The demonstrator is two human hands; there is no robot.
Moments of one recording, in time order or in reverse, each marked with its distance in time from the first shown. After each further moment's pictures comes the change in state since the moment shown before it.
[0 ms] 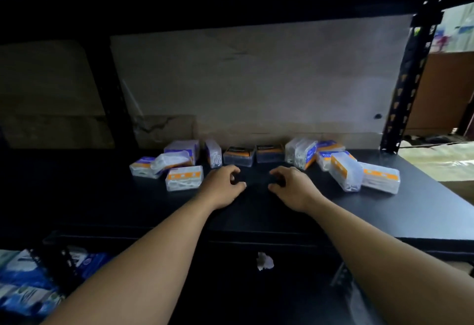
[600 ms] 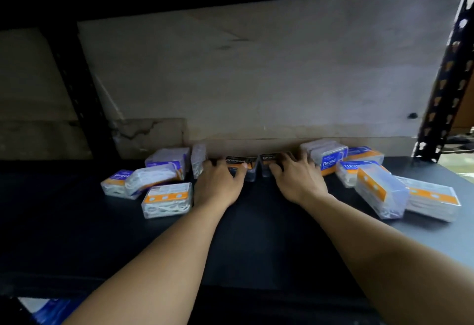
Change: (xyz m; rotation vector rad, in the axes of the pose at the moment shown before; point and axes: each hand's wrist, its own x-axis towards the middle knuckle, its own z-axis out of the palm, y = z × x) left_hand 0.091 -0.010 0.029 0.127 0.249 -0.176; right_hand 0.106 0.013 0.020 -0.247 0.145 0.095
